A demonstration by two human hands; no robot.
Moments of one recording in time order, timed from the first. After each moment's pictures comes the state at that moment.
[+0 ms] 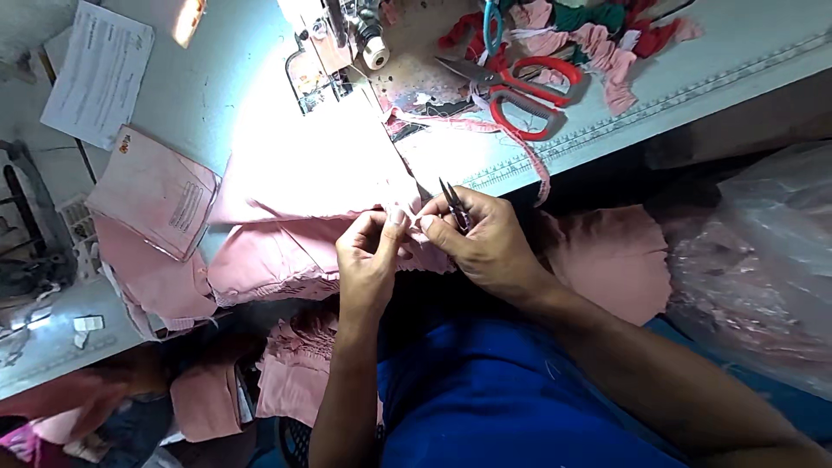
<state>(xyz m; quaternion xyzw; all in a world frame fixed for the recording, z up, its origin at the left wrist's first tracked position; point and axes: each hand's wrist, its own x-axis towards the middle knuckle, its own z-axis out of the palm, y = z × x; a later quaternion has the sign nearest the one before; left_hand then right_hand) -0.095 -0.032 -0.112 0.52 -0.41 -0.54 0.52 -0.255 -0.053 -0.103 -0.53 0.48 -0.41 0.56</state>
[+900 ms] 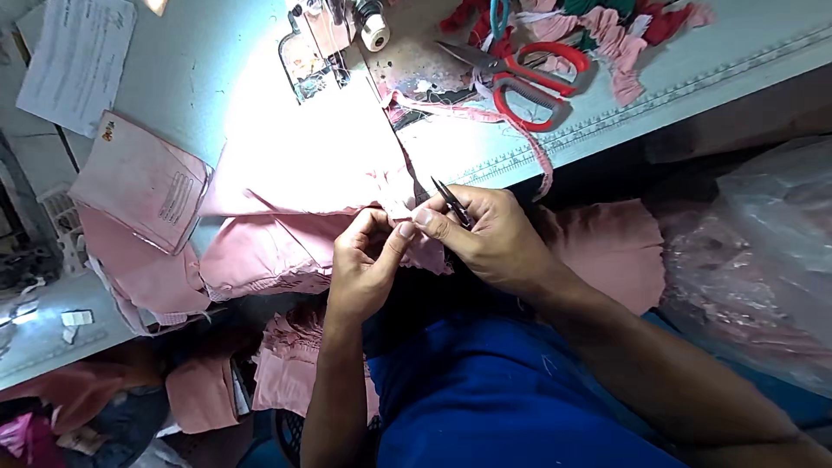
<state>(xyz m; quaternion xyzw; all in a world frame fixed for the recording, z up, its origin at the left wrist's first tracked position) -0.078 -0.027 -0.112 0.48 -0.50 -0.55 0.47 -0.261 -0.056 -0.093 -0.58 0.48 -0.36 0.56</state>
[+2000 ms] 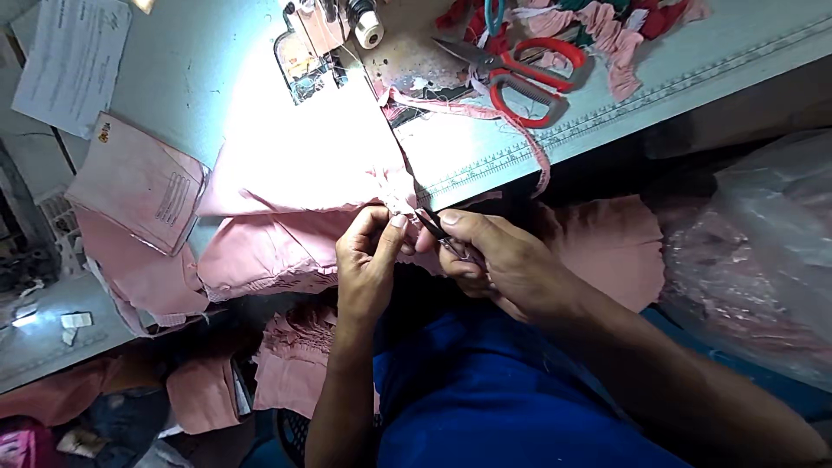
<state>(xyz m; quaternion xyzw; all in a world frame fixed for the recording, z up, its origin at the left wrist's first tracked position) -0.093 -0.024 -0.114 0.48 -0.44 -0.55 0.52 -0.268 -0.039 -0.072 -0.34 0.43 -0.28 0.79</state>
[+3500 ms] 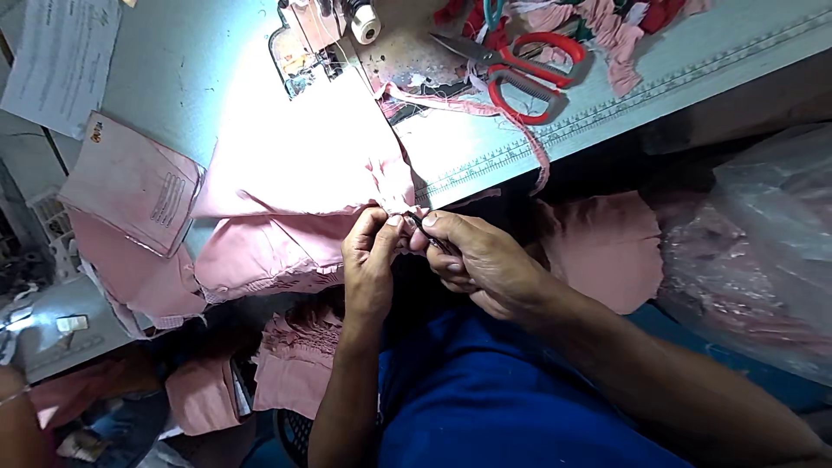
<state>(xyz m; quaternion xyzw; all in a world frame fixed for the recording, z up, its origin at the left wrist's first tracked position) -0.101 -0.021 -0.126 0.45 -0.35 -0.60 0.56 -0.255 -0.036 -0.087 -0.25 0.44 -0.30 0.81</state>
